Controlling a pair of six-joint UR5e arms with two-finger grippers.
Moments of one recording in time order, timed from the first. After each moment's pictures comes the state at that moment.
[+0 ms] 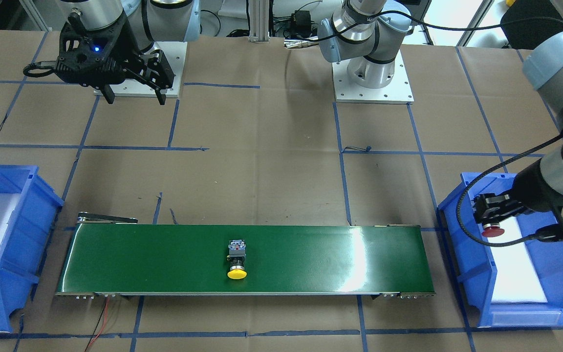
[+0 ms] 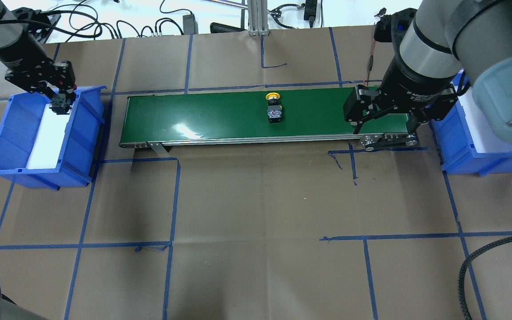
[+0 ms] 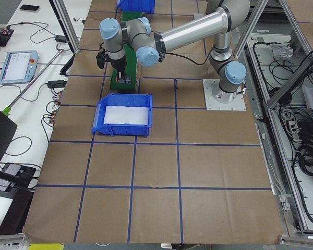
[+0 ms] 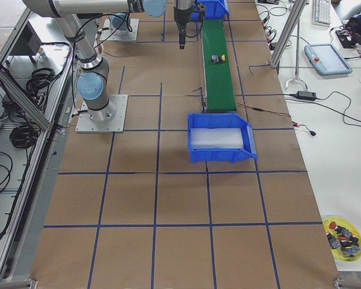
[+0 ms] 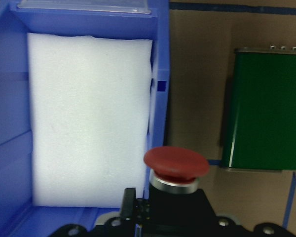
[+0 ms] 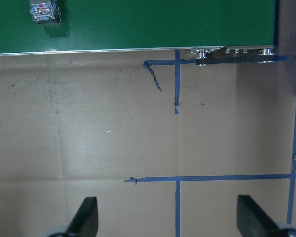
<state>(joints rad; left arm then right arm) -1.27 -1.90 -1.43 -1.44 1.57 0.19 1.62 -1.69 1.68 -1.57 -1.54 0.08</state>
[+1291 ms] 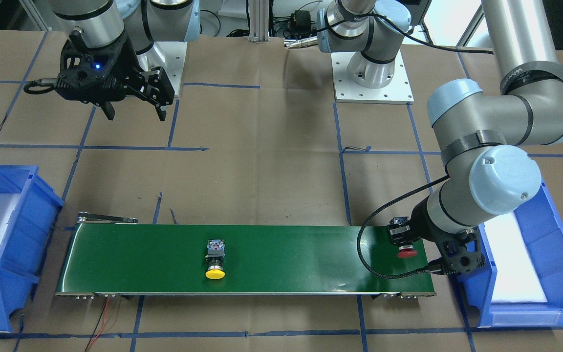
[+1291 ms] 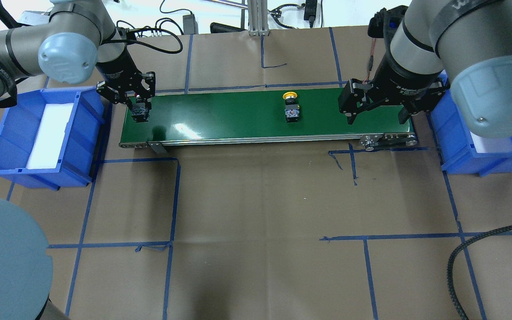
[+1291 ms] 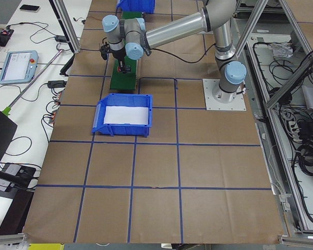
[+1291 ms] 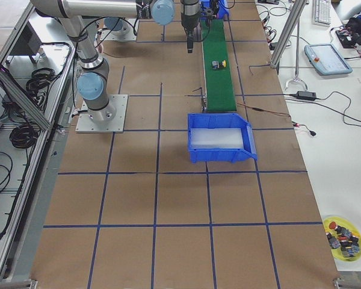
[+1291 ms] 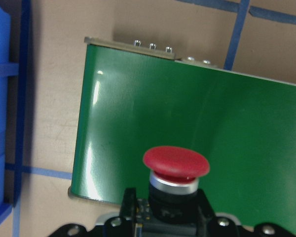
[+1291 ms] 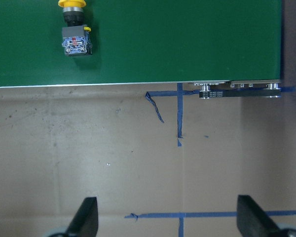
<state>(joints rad) -1.47 -2.02 -1.52 -1.22 1.57 -0.08 1.62 -1.60 1.70 -1.74 -1.54 0.08</state>
